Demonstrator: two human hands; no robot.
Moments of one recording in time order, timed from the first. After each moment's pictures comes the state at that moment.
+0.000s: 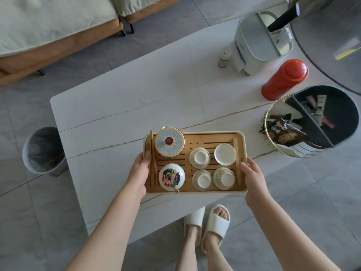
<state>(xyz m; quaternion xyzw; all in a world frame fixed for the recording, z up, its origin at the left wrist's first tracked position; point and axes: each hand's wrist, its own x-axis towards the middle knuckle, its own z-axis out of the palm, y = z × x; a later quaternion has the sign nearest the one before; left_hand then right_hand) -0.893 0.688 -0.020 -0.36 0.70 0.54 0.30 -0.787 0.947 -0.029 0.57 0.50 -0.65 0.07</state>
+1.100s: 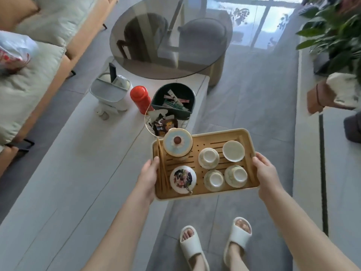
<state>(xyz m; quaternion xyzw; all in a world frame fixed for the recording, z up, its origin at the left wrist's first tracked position) -0.767 0.906 0.099 0.02 0.75 0.44 0.49 -0.513 1.037 0.081 0.68 0.30 -0.62 -0.26</state>
